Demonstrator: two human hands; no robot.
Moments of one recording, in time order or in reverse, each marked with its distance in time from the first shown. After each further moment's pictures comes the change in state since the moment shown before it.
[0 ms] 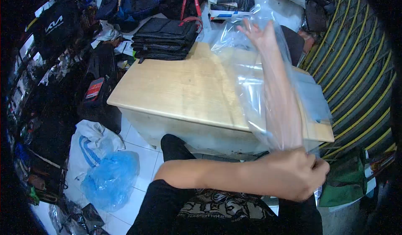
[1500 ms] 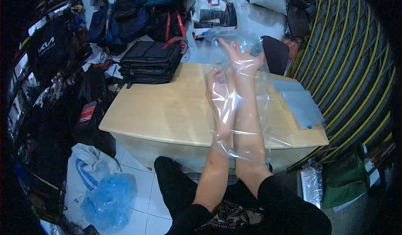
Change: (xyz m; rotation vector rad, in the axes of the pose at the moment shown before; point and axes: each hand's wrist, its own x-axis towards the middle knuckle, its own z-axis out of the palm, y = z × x) left_hand -0.048 -0.167 0.091 -0.345 1.033 -1.276; right_hand -0.062 0.006 0.034 0.689 0.069 -0.213
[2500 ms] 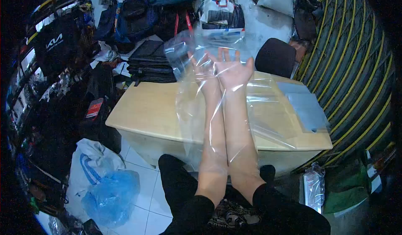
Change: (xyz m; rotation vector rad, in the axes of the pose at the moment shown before) left_hand 0.069 -0.038 -0.008 -0.627 -0.003 0.004; right_hand -0.043 0.036 -0.029 -0.092 -0.153 0.160
